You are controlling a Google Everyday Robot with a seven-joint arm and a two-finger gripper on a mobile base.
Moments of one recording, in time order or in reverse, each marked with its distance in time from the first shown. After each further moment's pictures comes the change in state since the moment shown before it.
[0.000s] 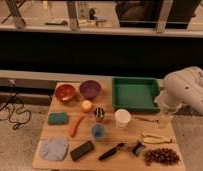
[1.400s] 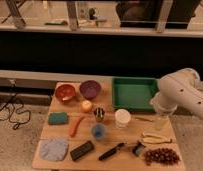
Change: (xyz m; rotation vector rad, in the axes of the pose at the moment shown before) arm -0.036 0.013 0.001 -0.005 -0.002 -0.067
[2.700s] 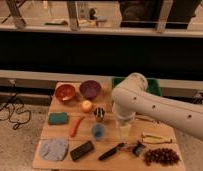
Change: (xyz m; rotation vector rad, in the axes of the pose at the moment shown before) arm -0.175 0.038 0.002 -0.055 -0.076 -0.263
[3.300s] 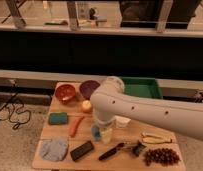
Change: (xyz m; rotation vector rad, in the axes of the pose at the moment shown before) arm -0.093 -0.004 0.006 -0.006 -0.066 -0.131
